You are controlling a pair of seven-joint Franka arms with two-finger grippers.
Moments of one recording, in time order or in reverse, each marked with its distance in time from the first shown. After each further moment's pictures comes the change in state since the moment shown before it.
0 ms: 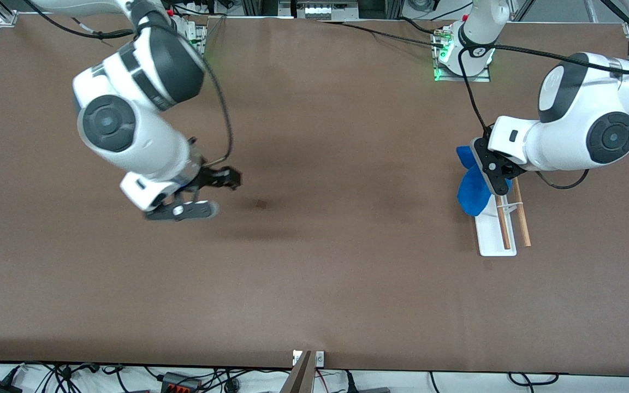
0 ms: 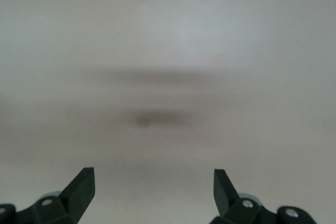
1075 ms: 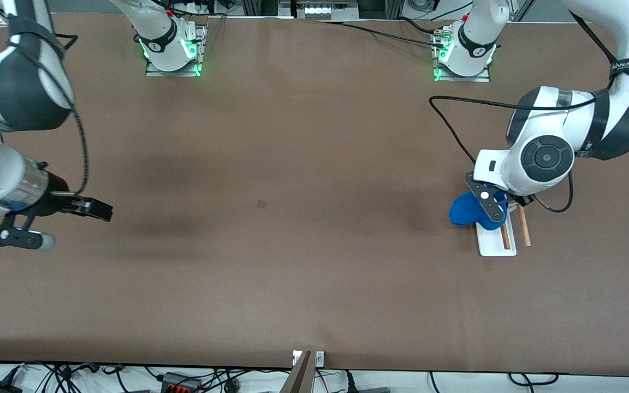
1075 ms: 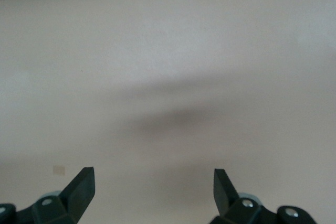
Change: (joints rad) left arm -0.012 0.112 -0.017 -0.002 0.356 0.191 -0.107; right arm -0.154 -0.115 -0.243 -0.049 0.083 0.007 -0.187
